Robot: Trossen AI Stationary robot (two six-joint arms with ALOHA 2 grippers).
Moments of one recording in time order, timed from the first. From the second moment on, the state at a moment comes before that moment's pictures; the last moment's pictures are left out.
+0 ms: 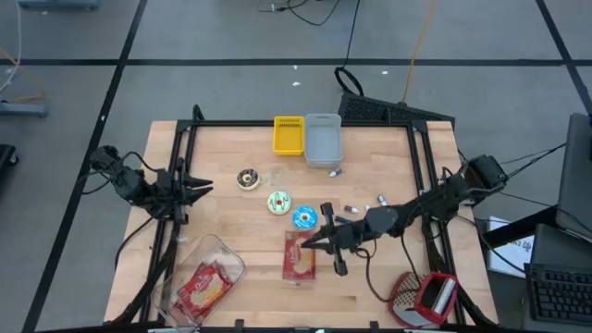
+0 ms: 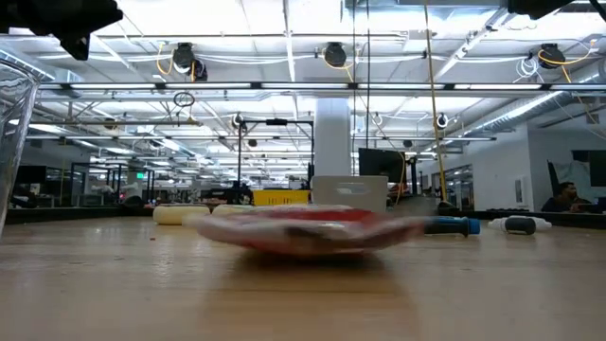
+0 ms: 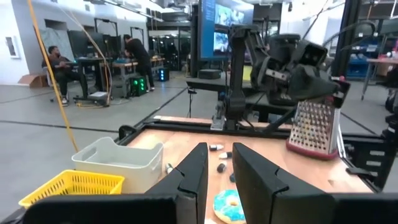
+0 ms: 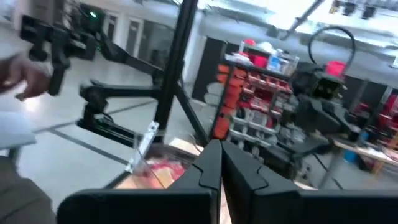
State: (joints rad) left arm -0.63 0.09 0.33 -0.15 -0.76 0.03; right arm 0.37 1.57 0.80 0.93 0.07 -0.27
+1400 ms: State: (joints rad) left arm -0.63 0.09 0.33 -0.15 -0.76 0.02; right arm 0.52 1.97 0.96 0.29 0.20 -0.29
